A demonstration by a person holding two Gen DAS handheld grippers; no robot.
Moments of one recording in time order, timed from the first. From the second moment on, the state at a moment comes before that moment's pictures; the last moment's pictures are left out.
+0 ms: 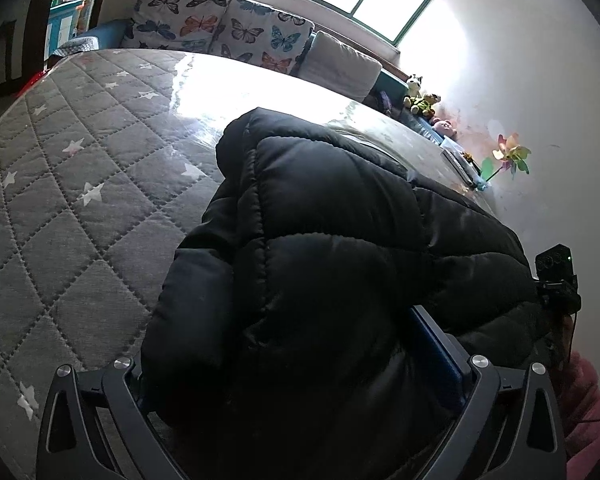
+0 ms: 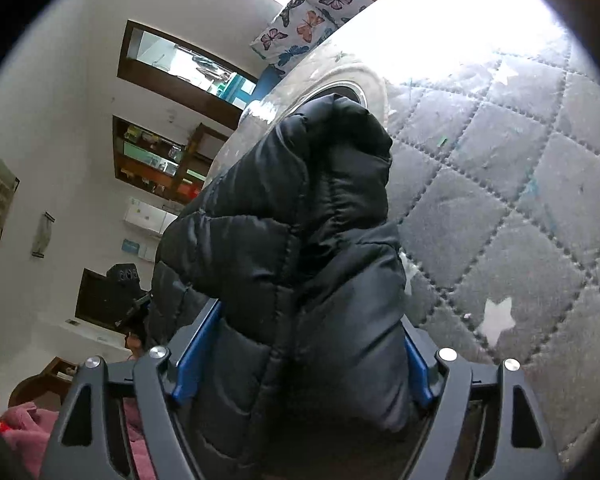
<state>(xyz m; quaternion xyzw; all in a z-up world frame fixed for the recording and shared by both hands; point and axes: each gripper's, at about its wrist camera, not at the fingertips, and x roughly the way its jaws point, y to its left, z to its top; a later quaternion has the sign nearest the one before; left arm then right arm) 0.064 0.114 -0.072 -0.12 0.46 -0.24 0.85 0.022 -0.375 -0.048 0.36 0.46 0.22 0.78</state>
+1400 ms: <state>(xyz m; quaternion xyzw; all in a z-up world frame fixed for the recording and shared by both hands) 0.226 -0.214 0.024 -0.03 0.46 -0.28 0.84 0.055 -0.520 0.059 0.21 0.40 -0.05 0.89</state>
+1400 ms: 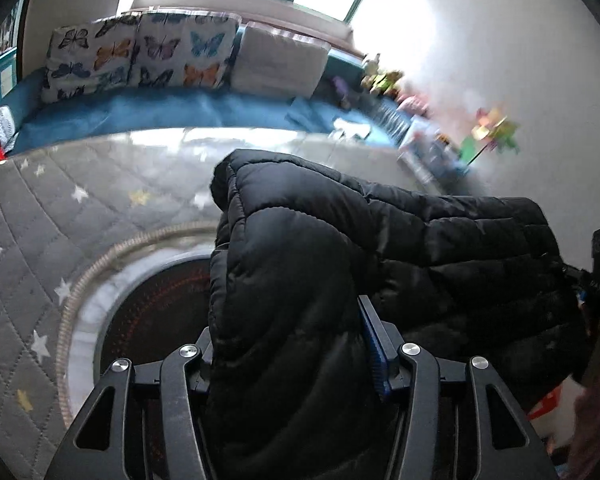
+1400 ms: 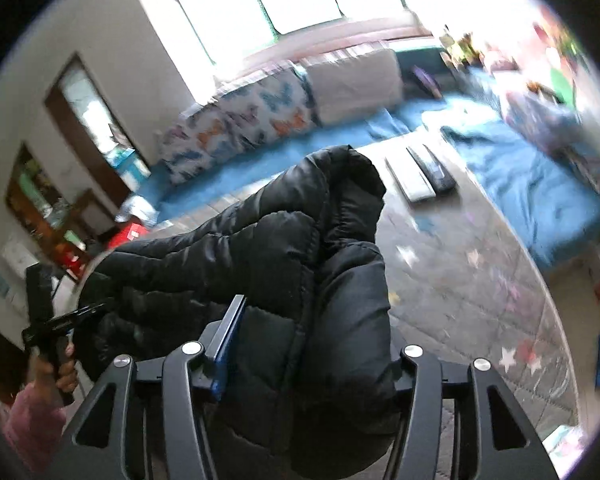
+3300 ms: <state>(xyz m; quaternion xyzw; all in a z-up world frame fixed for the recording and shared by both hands) -0.007 -0.204 0.064 0.11 0.36 -0.26 0.89 -0.032 -0.364 0.051 -0.01 0.44 -0.18 0.88</state>
